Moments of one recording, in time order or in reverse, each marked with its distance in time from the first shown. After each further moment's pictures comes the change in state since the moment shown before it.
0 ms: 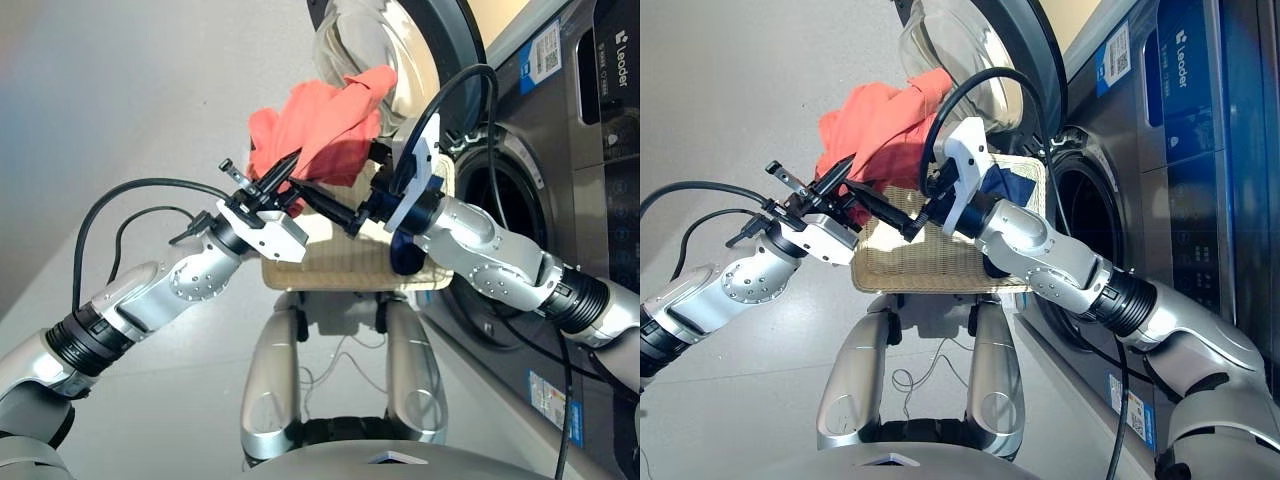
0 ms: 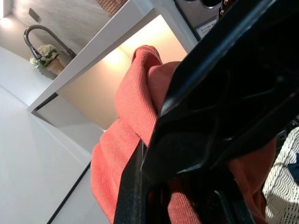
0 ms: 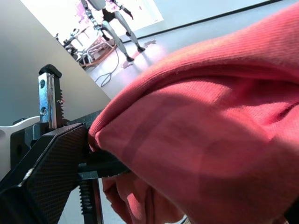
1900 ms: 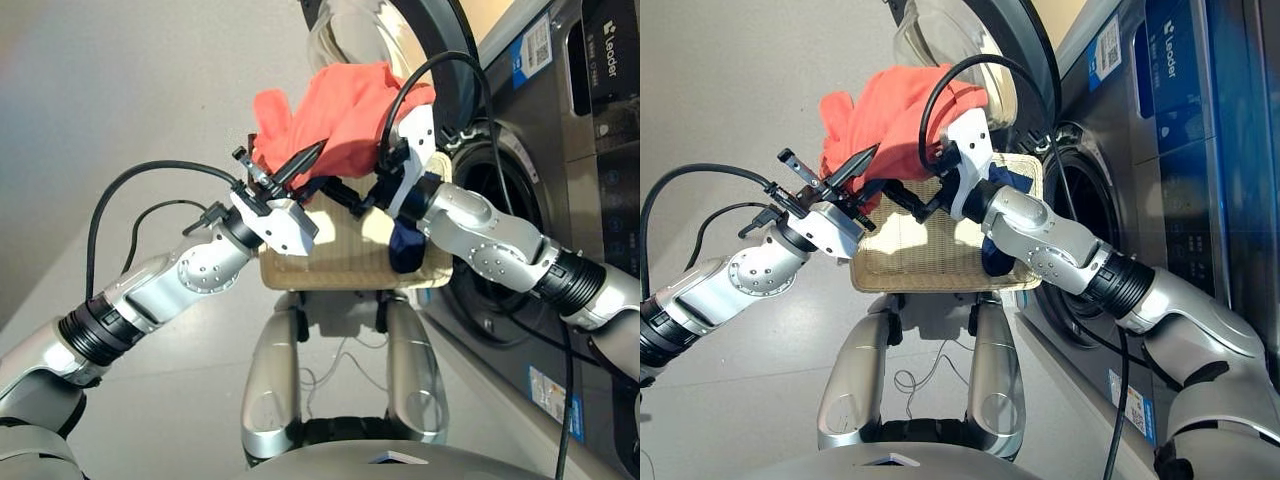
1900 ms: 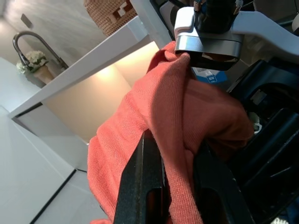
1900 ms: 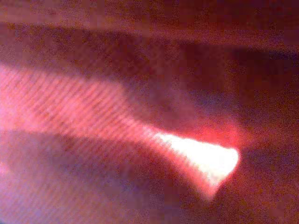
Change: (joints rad) left arm -0.088 -0.017 -0.049 -0.008 -0.104 -0.023 -0.064; right arm -0.108 -0.021 0.061 0.161 0.079 0.060 0.000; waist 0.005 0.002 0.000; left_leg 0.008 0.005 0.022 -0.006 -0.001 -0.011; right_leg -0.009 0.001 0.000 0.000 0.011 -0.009
